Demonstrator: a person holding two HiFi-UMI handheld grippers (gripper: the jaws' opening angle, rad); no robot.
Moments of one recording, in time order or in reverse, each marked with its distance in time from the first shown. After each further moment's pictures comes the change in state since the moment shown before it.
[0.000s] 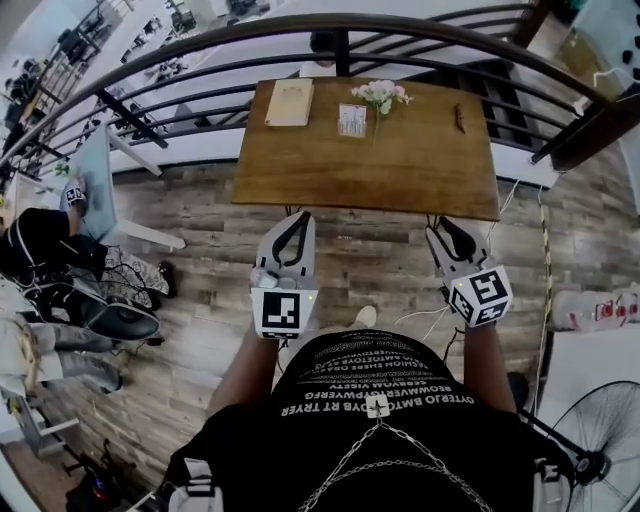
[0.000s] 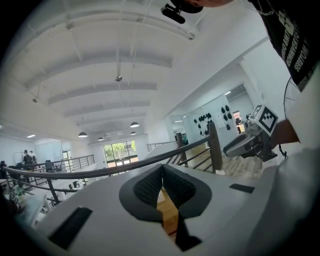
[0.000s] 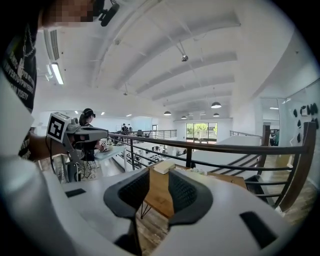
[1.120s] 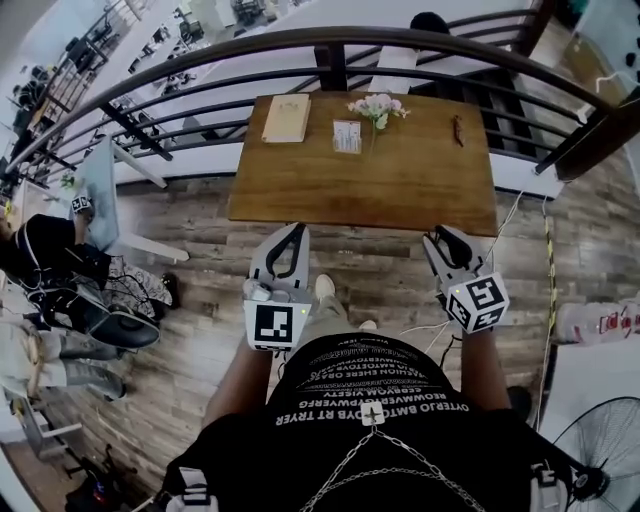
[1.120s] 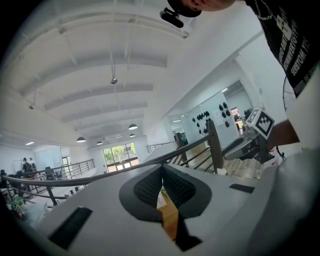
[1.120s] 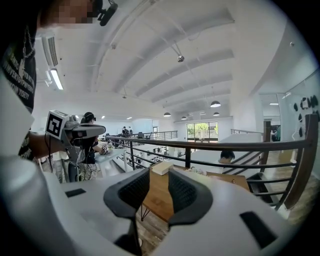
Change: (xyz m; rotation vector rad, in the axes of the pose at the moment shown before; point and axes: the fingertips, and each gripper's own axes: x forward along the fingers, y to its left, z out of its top) left arm 0.030 -0.014 0.017 0.051 -0.008 -0.004; right arm 0.012 -0.042 -0.009 0.039 -0.020 0.025
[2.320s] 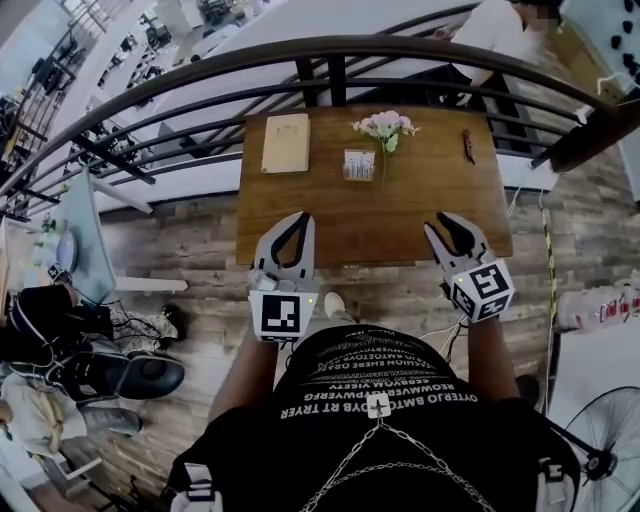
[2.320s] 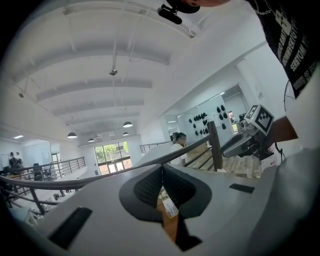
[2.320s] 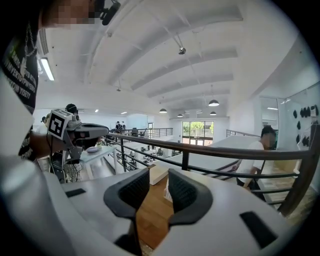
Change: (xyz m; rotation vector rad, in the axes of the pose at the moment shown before) left arm 0.136 0.135 -0.023 -0.028 0.008 -0.097; right arm 0.160 -0.030 0.068 -0.027 0.048 -0.072
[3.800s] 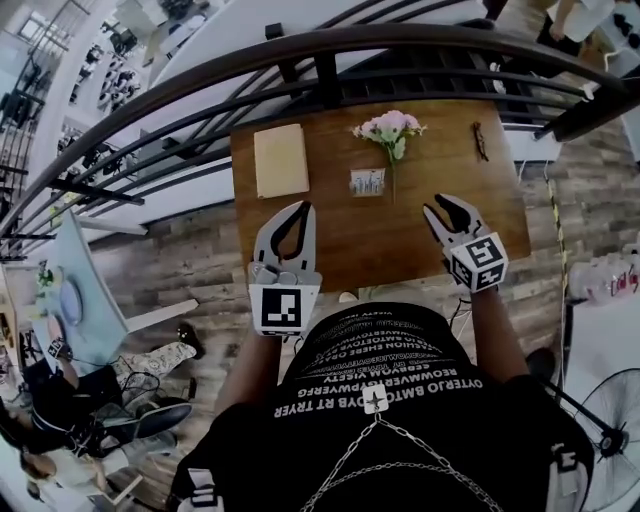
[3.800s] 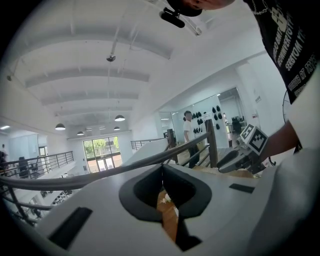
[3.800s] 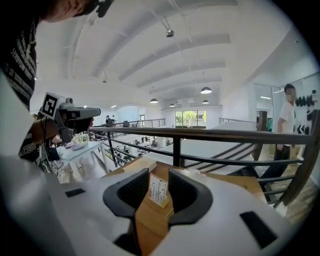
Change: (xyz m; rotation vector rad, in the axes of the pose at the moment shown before) left arm 0.133 0.077 -0.033 -0.030 0.017 -0.122; right arm 0.147 -0.077 -0.047 0.083 0.112 -0.067
